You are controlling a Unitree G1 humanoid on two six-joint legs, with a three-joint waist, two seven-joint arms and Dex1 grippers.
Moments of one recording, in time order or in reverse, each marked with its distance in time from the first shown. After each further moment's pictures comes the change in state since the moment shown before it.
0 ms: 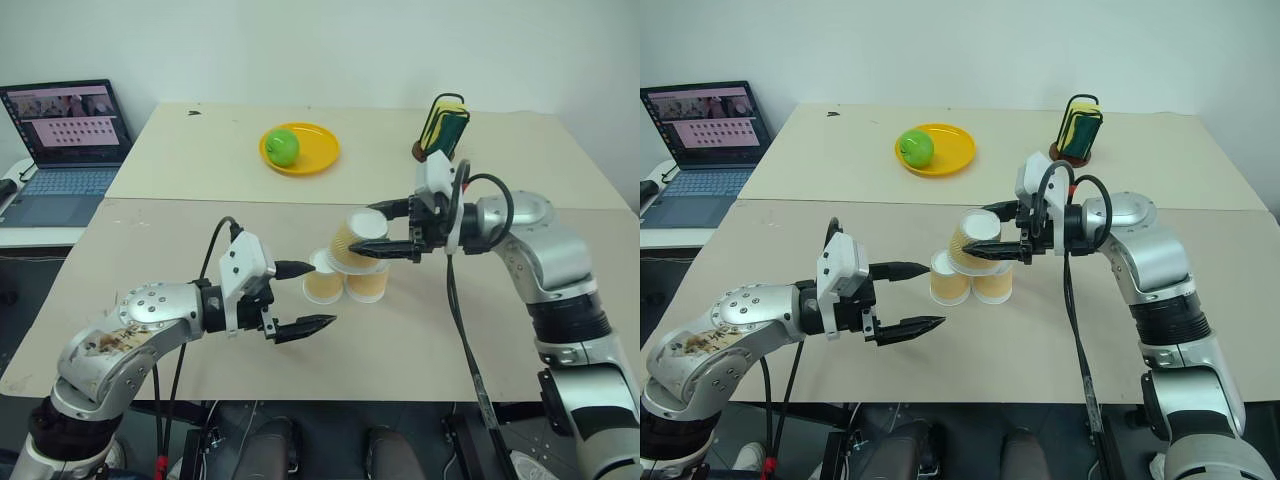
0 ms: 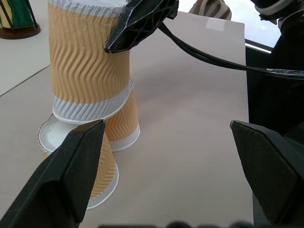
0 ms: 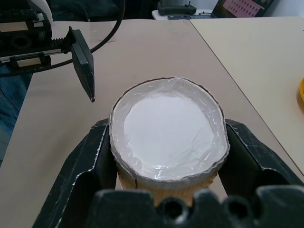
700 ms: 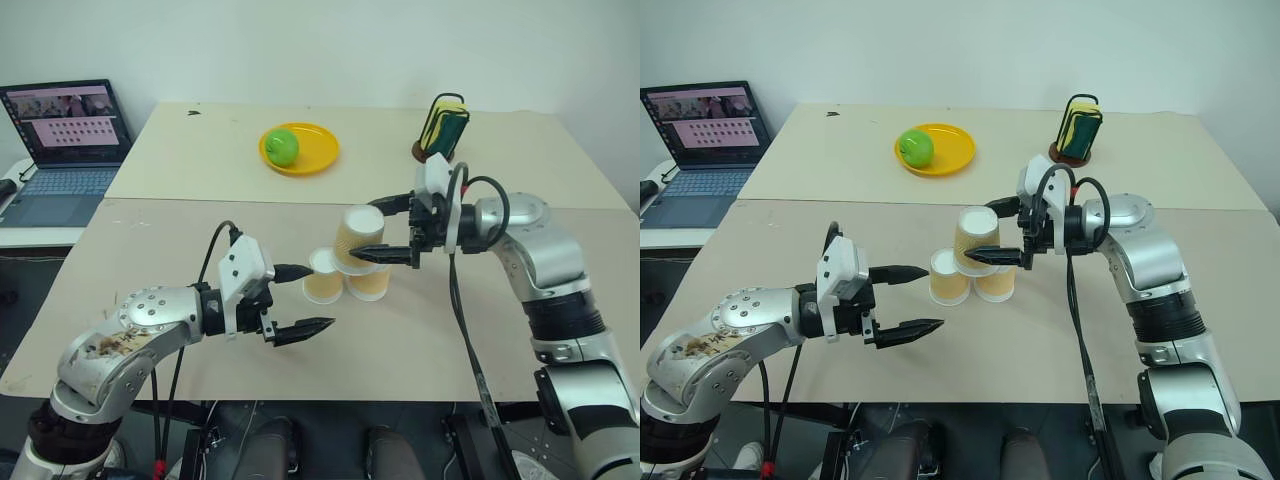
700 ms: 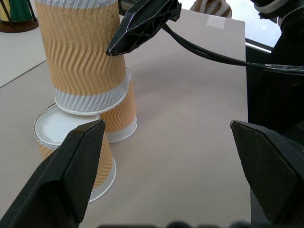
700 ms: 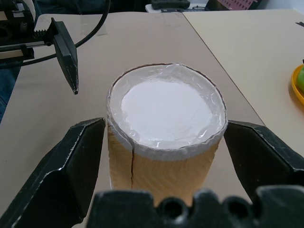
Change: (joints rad) left arm 0.013 0.001 0.001 0.000 0.002 -0.001 -0.002; right arm -0.003 -0.002 -0.001 0.036 -0.029 -0.031 0.014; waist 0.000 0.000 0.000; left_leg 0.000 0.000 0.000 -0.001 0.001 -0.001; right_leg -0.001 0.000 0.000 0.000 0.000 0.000
